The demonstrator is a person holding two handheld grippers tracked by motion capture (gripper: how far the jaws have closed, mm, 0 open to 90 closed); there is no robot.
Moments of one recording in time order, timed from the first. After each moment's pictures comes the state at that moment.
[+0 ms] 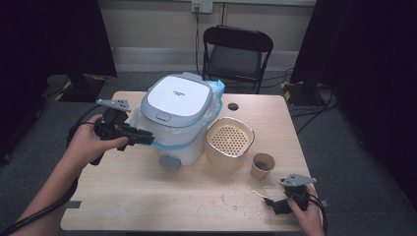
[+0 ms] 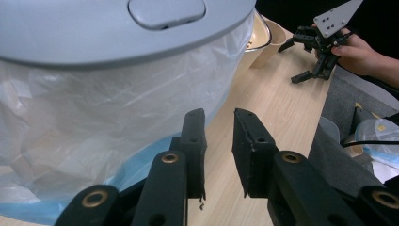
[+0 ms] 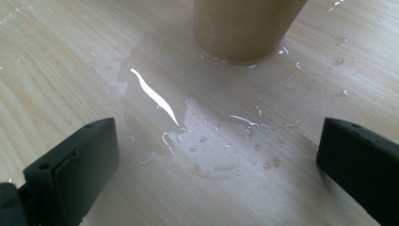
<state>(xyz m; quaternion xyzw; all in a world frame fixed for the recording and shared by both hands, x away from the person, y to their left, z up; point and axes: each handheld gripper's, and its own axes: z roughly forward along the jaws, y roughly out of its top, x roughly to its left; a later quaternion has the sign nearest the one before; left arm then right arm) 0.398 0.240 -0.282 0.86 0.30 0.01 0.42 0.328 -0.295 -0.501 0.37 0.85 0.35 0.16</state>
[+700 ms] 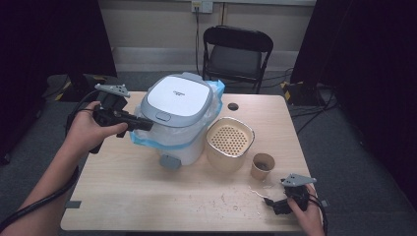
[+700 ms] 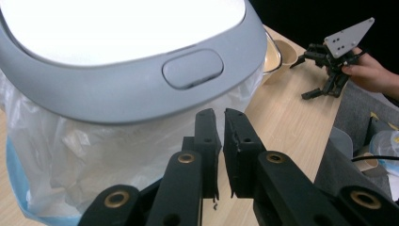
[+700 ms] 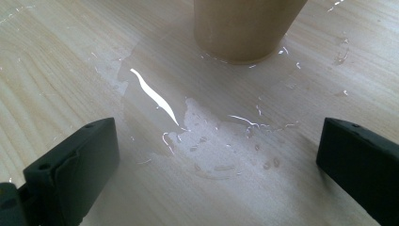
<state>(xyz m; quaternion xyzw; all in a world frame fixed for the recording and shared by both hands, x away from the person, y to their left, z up) 0.411 0.238 -0.253 0.85 0.31 0.04 0.42 0.328 -0.295 -0.501 0.37 0.85 0.35 0.16</state>
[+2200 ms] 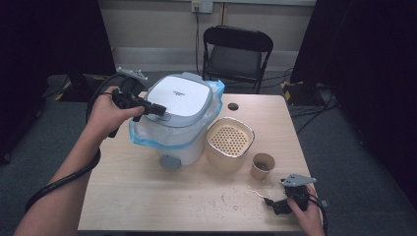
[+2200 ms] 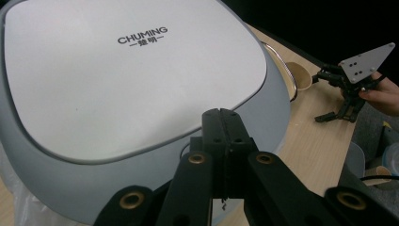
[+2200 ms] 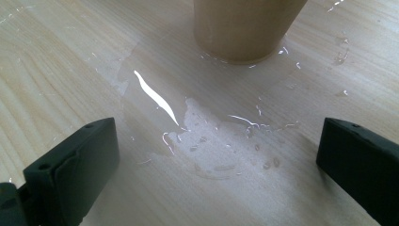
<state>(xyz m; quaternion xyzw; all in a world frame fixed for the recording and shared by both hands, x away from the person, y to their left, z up) 0.446 0.205 -0.243 0.85 0.31 0.05 0.41 0.328 -0.295 -0.501 0.37 0.84 0.35 0.16</state>
